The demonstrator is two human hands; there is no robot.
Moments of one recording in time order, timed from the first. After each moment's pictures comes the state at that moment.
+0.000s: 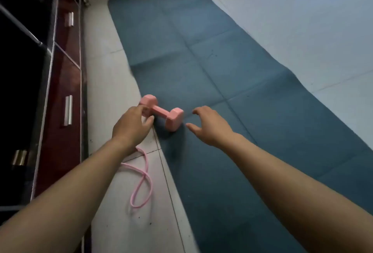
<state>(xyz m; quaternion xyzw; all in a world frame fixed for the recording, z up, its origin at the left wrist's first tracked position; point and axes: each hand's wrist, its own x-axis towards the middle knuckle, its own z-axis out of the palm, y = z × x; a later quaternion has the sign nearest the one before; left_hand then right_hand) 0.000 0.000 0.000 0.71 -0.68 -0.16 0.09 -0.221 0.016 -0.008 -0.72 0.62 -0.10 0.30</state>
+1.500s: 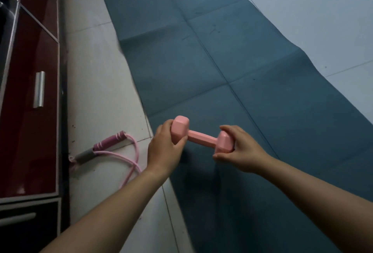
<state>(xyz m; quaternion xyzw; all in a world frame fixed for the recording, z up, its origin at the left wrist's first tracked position) -0.083 0.070 -0.078 0.72 -0.60 -0.29 0.20 -0.290 0.077 -0.078 -0.65 0.63 -0.12 0.41</state>
